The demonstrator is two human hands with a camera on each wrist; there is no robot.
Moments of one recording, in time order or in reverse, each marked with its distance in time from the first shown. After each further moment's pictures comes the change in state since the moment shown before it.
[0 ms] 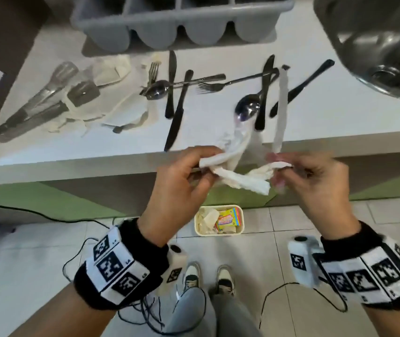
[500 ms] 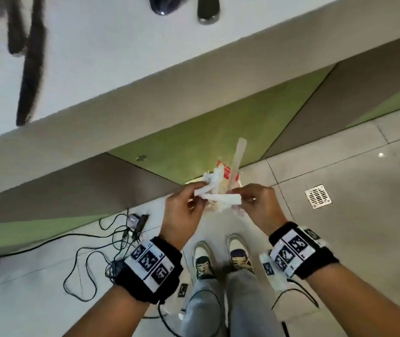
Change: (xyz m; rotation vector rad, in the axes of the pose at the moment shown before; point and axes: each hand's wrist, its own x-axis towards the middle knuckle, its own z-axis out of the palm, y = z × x) left_hand -0.065 -0.240 0.117 0.172 -0.227 -0.344; right_hand -0.080 0.258 0.107 -0.020 -0.171 0.505
